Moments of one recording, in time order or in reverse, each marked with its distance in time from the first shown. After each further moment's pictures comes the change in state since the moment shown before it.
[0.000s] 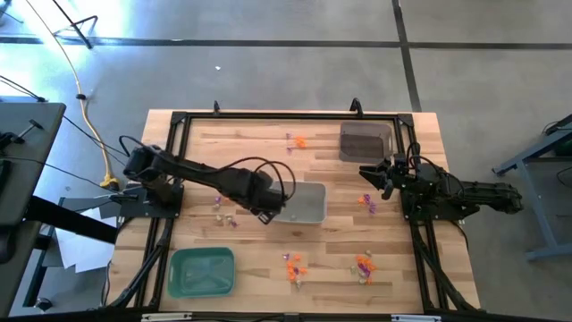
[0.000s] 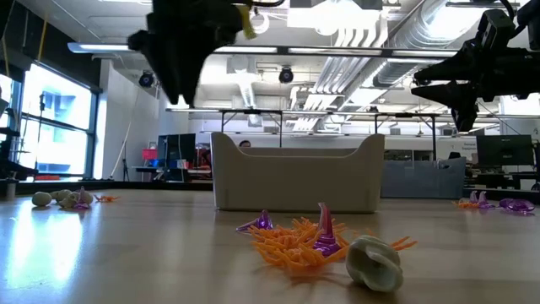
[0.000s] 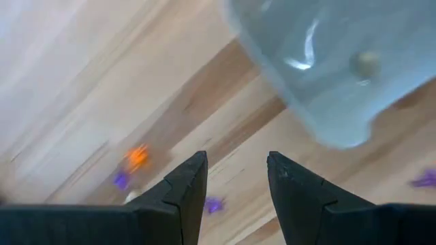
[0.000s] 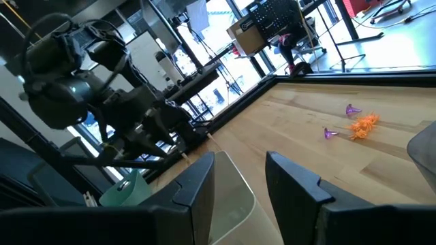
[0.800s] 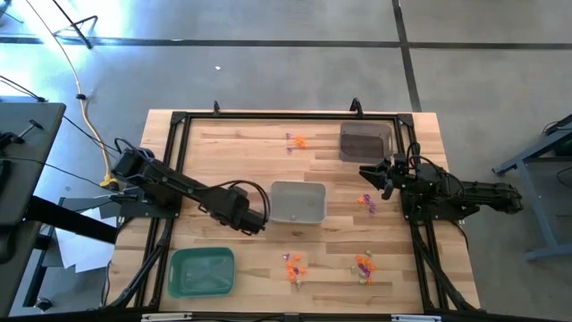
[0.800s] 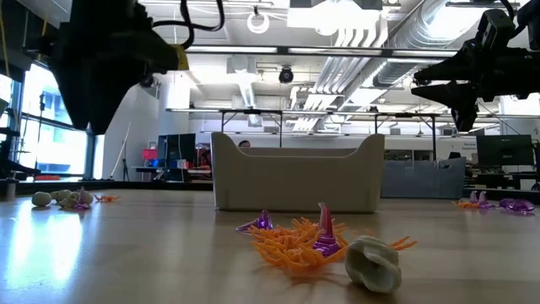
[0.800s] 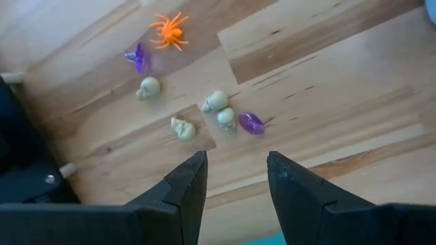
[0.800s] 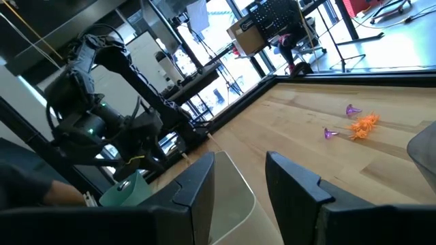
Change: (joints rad) left arm -0.133 -0.093 -0.298 0.056 0.151 -0.418; right arm 0.000 0.000 0.000 0.000 0.000 0.000
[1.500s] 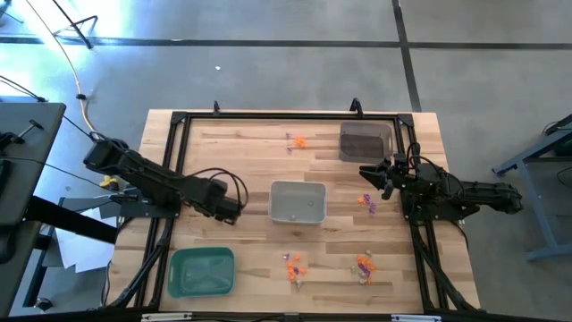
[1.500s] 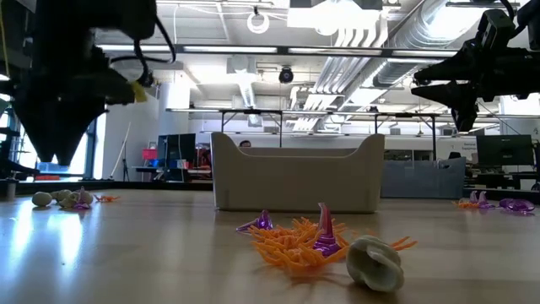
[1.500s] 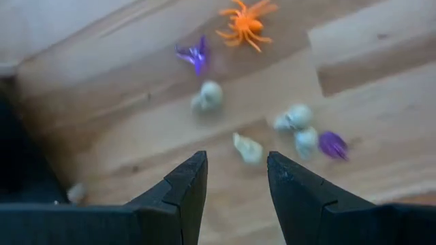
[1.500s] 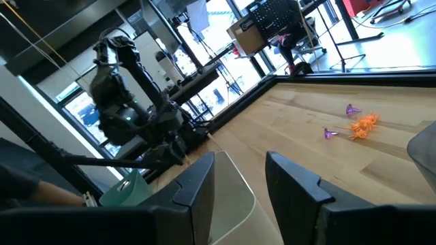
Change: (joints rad) left arm 0.068 -0.289 -0.428 0.242 0.009 0.019; right arm 0.000 0.000 0.000 0.000 0.000 0.000
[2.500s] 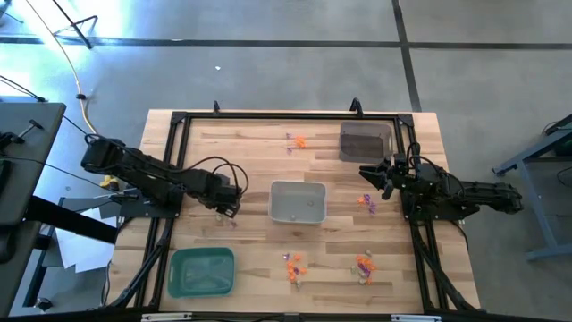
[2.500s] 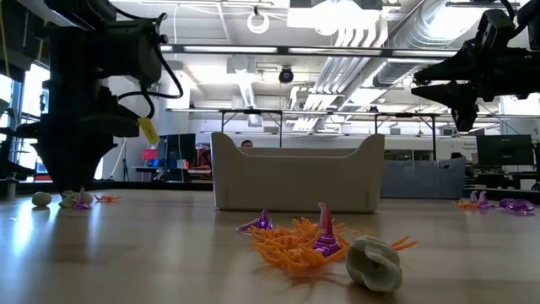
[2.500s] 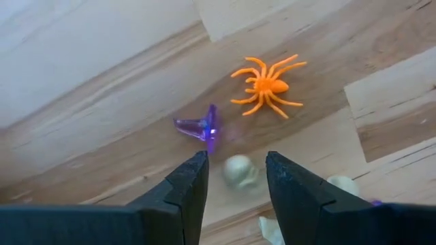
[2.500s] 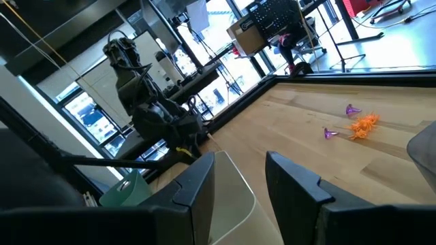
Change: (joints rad) left arm 0.155 -0.021 -0.184 0.250 0.011 0.238; right arm 0.000 0.000 0.000 0.000 0.000 0.000
